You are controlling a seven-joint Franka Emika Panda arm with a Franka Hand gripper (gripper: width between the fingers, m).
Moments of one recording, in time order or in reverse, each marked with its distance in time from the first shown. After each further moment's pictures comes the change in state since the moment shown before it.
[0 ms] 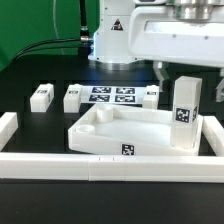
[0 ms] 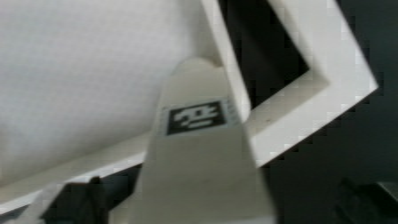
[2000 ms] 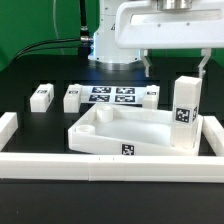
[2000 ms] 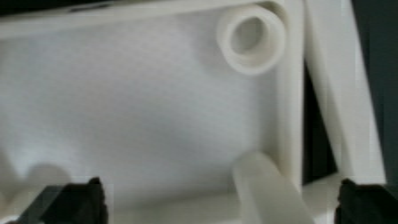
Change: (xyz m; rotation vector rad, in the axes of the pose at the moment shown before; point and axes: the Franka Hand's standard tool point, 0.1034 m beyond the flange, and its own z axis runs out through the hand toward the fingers) arm -0.081 0.091 0.016 0.050 0.053 -0.227
